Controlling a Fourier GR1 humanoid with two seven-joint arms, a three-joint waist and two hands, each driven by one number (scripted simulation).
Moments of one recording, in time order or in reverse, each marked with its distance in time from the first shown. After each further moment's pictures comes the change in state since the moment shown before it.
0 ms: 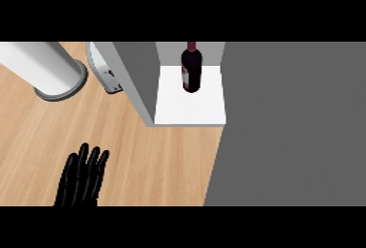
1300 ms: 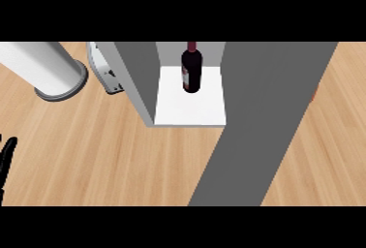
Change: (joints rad) left arm 0.208 0.220 0.522 -0.002 0.303 -0.374 -0.004; right arm 0.018 -0.028 0.540 -0.003 0.178 -0.242 0.036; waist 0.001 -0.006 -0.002
